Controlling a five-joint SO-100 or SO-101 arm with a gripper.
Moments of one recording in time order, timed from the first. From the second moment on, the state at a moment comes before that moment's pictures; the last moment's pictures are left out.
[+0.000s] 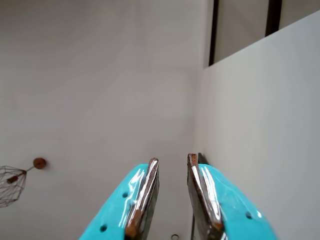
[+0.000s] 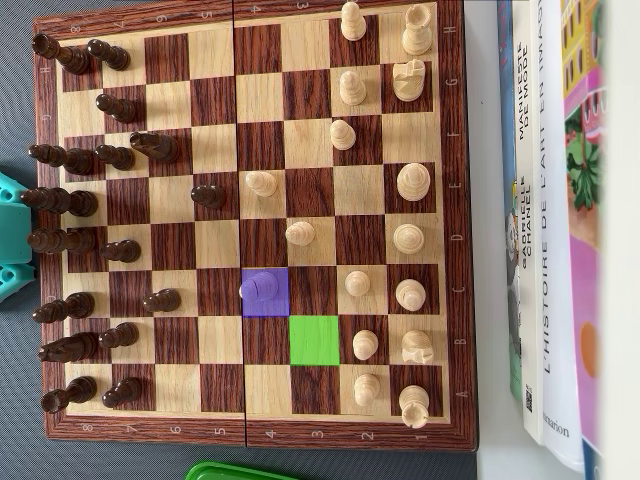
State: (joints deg) arm -1.1 192.3 179.7 -103.4 89.6
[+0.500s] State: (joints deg) arm -1.1 192.3 179.7 -103.4 89.4
